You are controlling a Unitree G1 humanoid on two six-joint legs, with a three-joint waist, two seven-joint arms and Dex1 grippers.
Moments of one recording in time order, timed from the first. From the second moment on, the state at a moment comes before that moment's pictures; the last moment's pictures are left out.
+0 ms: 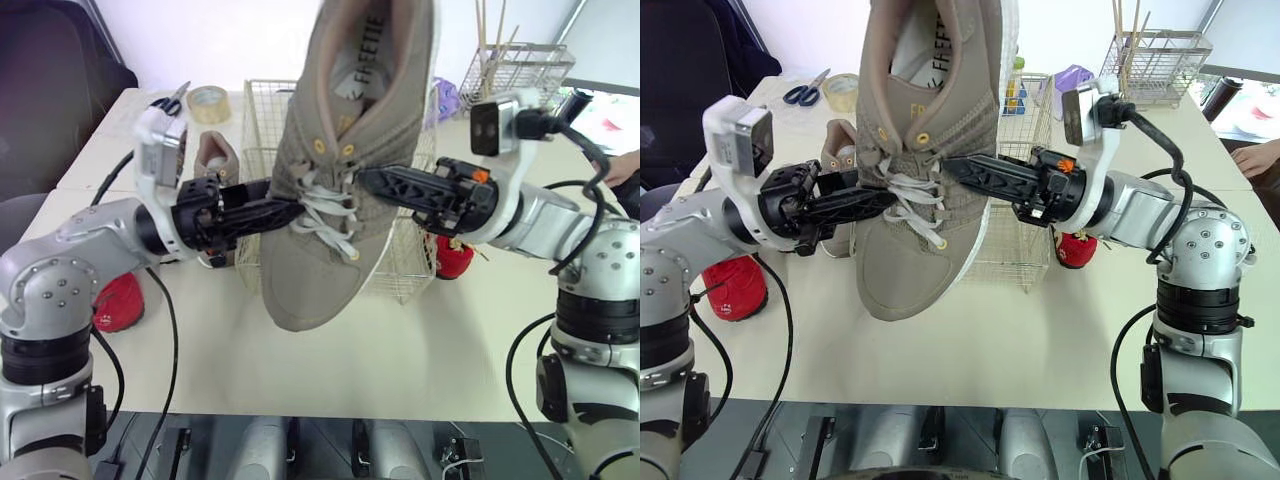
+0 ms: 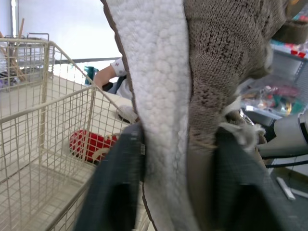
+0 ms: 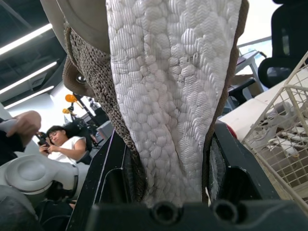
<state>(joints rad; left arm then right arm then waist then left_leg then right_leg) -0.58 0.72 0.21 -0.37 -1.18 0.87 -0.79 -0.75 -0.58 -0.18 -0.20 1.51 1.04 0.55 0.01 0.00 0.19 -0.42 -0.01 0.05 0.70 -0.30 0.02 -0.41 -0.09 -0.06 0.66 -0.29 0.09</state>
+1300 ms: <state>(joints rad) -0.05 0.98 0.59 -0.74 -1.65 0.80 -0.21 -1.52 -0.56 -0.10 1.24 0.32 -0.07 1.53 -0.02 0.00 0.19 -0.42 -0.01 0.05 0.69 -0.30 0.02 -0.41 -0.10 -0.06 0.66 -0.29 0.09</state>
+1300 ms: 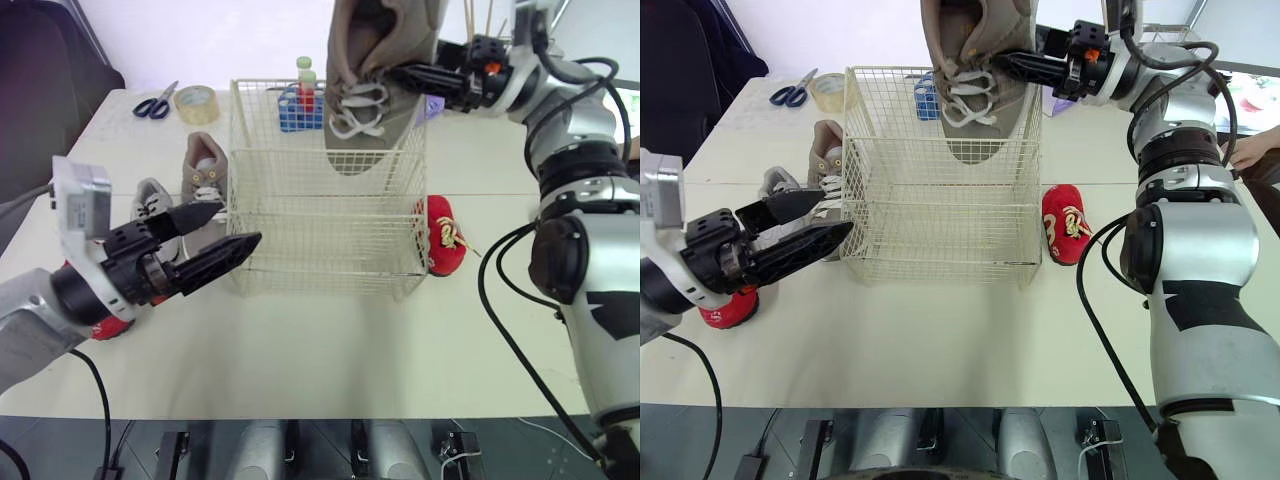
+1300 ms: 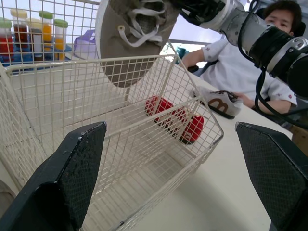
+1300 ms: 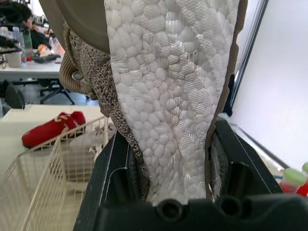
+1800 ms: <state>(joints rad) -0.11 0.98 0.50 -0.69 -1.63 0.79 -0.24 -1.41 -0.56 -0.13 1.24 0.26 -0.06 1.52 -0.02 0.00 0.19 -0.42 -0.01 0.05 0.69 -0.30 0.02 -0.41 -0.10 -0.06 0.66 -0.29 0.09</state>
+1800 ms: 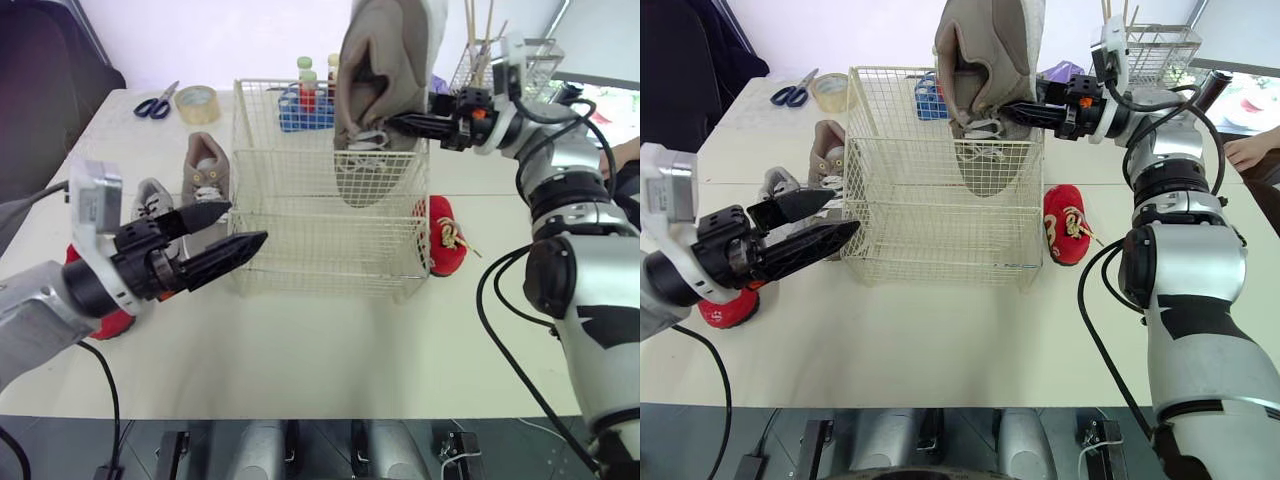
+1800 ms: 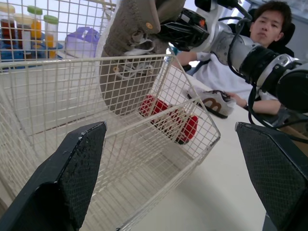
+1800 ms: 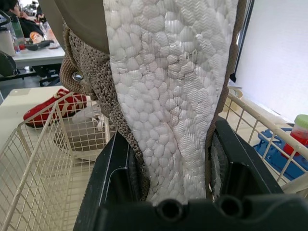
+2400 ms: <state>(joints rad) -0.16 0.97 0.44 -0.65 -1.56 0.79 -0.28 -1.39 -0.61 -0.17 1.14 0.26 0.00 1.52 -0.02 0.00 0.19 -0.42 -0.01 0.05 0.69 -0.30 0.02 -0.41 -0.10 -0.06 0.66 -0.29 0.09</state>
